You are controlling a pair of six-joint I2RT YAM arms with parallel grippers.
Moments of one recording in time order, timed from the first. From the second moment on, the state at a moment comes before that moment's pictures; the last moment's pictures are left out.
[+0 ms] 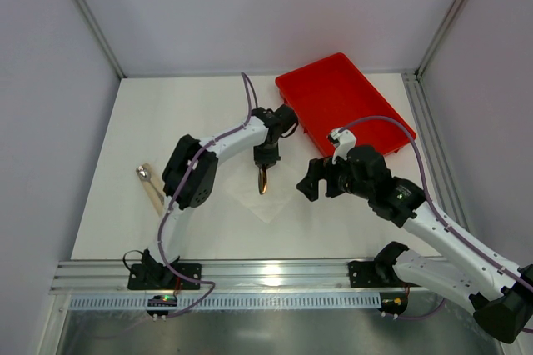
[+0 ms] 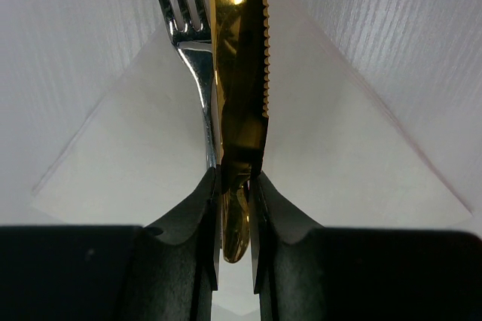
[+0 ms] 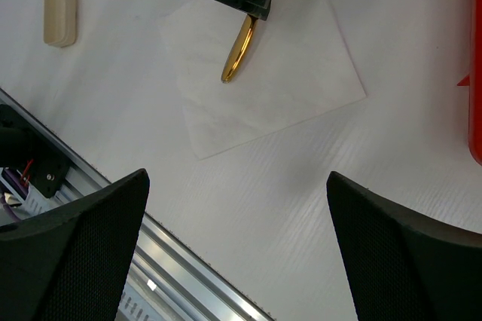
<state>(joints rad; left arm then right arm) -0.74 2.20 1.81 -1.01 -0.25 -0.76 0.68 0.86 0.77 -0.47 -0.09 0.39</state>
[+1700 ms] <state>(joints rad) -0.74 2.19 1.87 -1.06 -0.26 -0.73 0.68 0.86 0.76 -0.47 -0.09 0.39</state>
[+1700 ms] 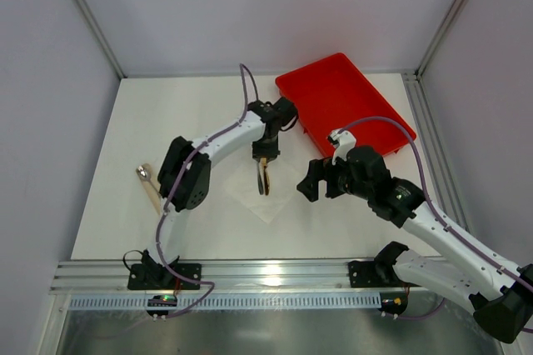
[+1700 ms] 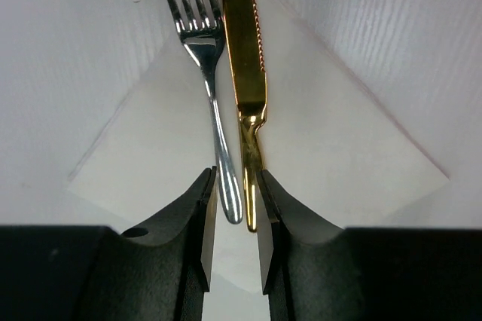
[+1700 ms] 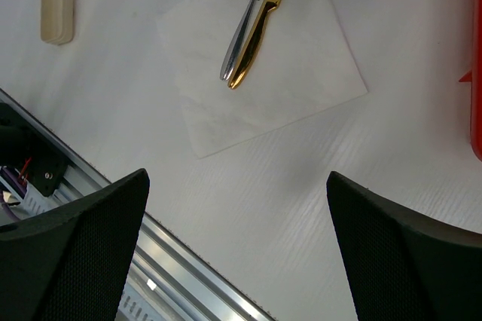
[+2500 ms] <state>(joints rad) 0.00 1.37 1.22 -1.01 -0.23 -0.54 0.68 0.85 0.74 -0.43 -0.13 0.40</state>
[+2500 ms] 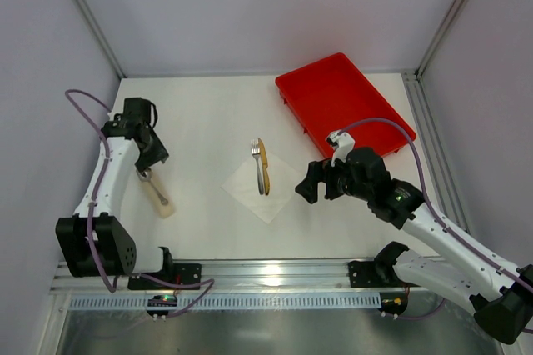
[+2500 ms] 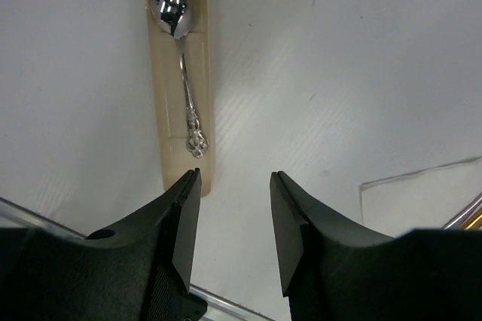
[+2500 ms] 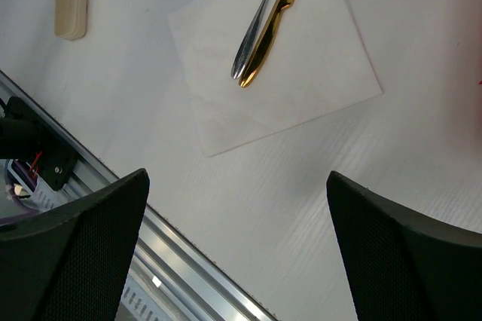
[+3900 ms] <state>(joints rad) 0.27 1.67 1.08 -0.77 -0.13 -0.44 0.68 0.89 0.74 -0.42 -0.12 0.39</state>
